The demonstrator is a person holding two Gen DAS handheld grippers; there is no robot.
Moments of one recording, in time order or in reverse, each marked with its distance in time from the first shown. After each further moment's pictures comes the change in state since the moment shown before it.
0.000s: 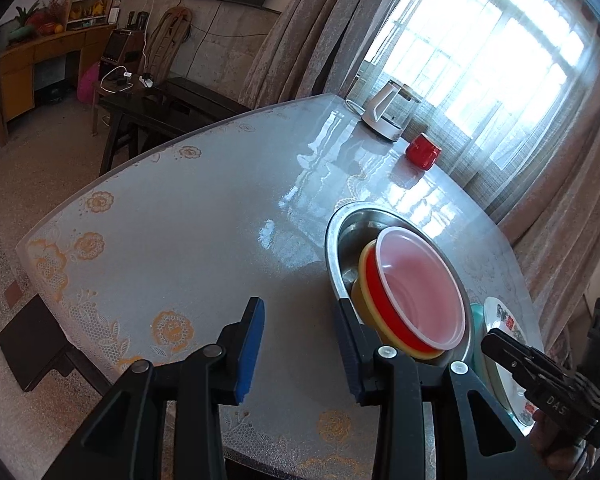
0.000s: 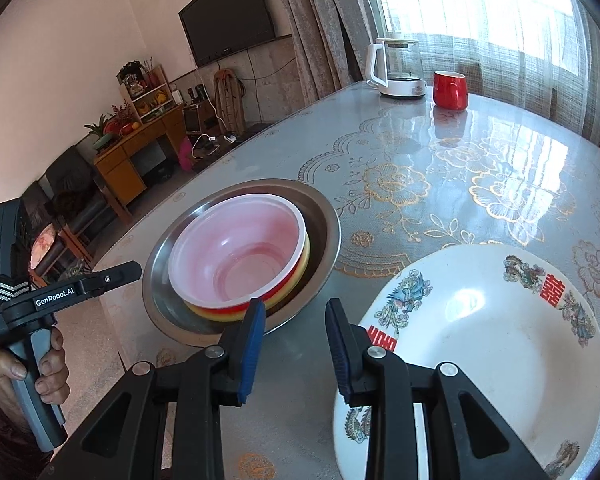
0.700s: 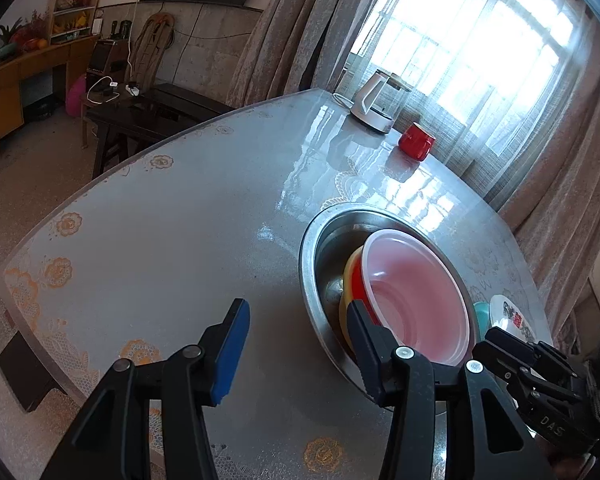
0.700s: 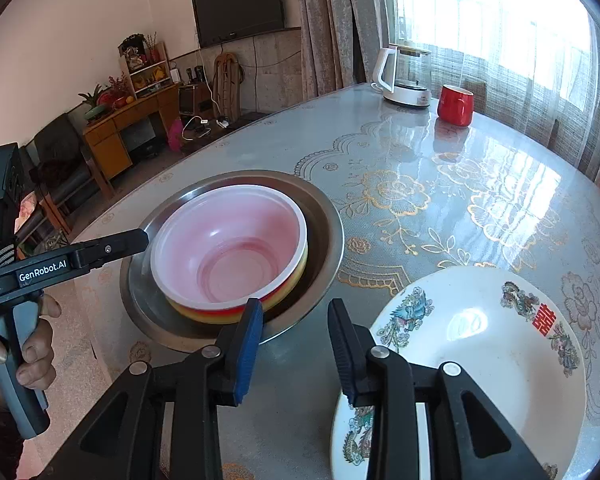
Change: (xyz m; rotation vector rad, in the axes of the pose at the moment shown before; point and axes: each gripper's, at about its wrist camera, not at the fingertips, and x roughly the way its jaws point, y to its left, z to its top) left arm 0.025 -0.015 0.008 0.053 0.027 0.029; right arm 0.014 0.017 0.001 -0.096 0.028 -0.089
